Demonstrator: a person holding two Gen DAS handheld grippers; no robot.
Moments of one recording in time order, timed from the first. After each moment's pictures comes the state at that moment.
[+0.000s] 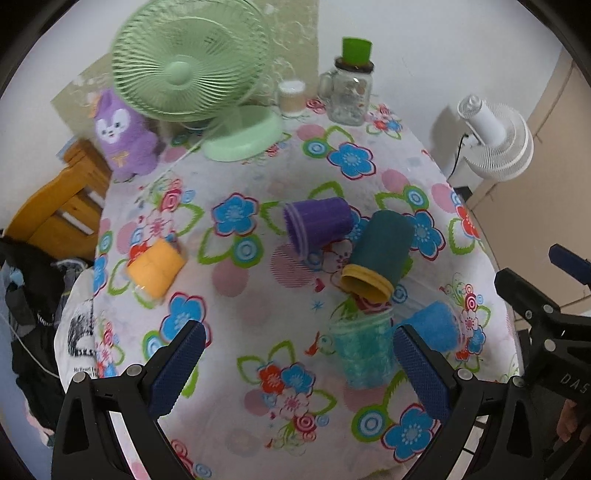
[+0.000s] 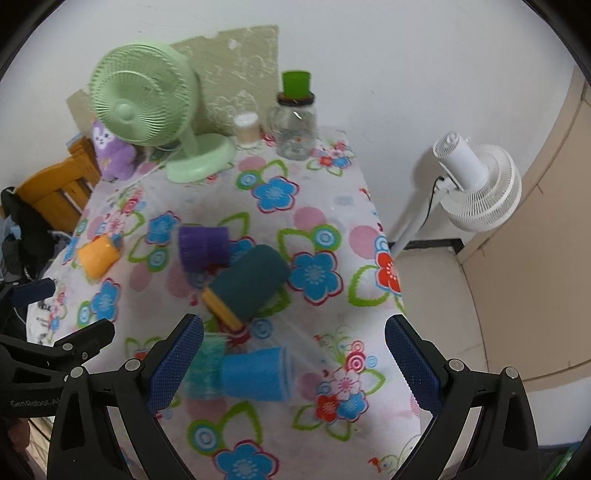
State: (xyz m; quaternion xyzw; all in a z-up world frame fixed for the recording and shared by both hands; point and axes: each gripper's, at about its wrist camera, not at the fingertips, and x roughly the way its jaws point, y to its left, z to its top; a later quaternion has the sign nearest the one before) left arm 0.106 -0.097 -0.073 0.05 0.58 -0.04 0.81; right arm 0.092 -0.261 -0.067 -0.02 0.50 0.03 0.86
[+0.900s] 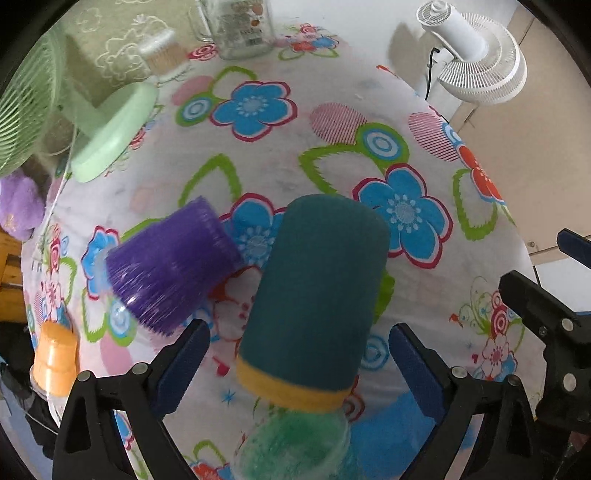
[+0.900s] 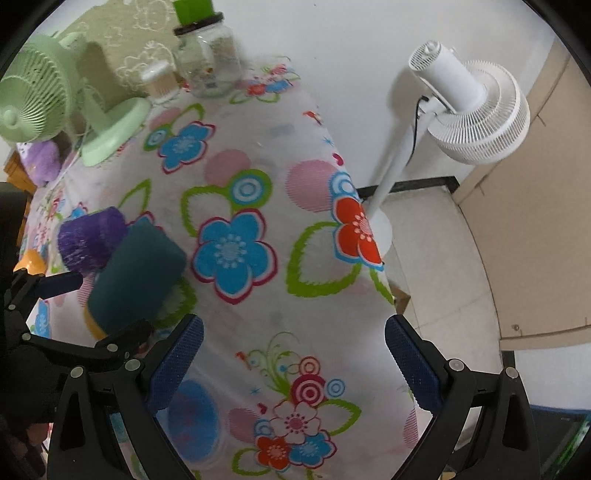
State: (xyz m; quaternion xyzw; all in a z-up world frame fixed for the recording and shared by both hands) left arm 0.192 -0.197 -0.197 0.14 0.64 -0.12 0.75; right arm 0.161 -0.339 -0.179 0.04 0.58 -0.02 0.81
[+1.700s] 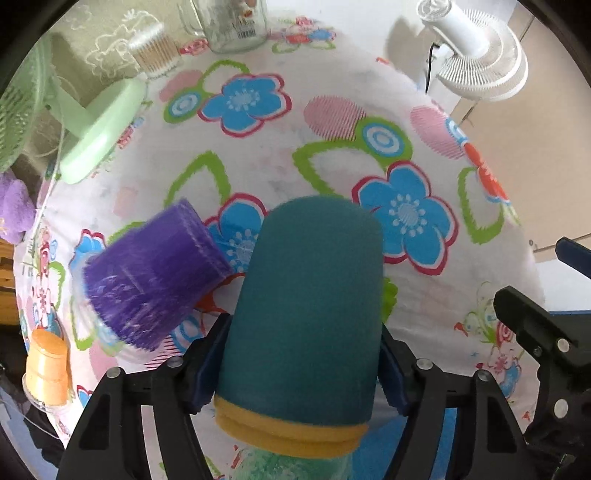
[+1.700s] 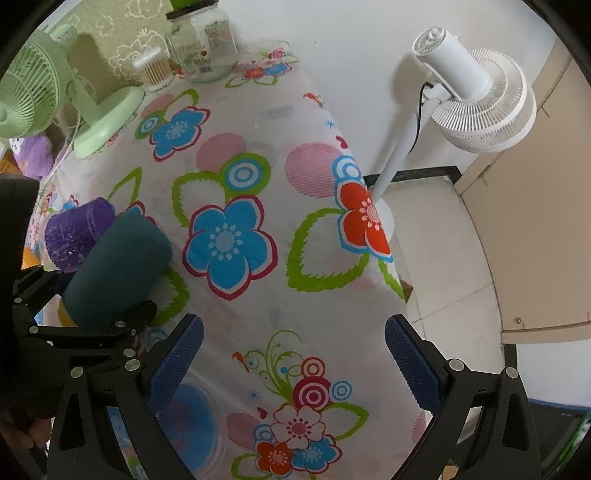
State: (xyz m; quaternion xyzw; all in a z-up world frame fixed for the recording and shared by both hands) left arm 0.195 -0.199 -0.202 0.13 0.64 -0.13 0.75; right arm 0.164 -0.336 -0.192 0.04 0.59 -0.02 0.80
